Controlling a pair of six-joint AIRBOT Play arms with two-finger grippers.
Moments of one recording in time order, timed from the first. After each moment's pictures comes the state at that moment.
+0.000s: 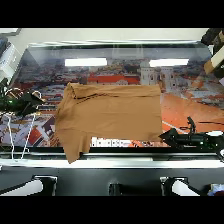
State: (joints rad) left arm 0.46 -1.34 1.18 0.83 -1.34 -1.31; right arm -0.59 -1.29 0.53 -0.82 1.18 1.05
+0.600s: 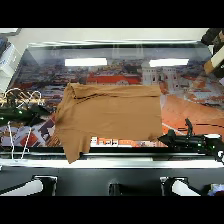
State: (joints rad) left arm 0.47 -1.34 0.95 0.85 -1.27 -1.23; right arm -0.59 -1.29 0.49 -0.68 1.21 0.97
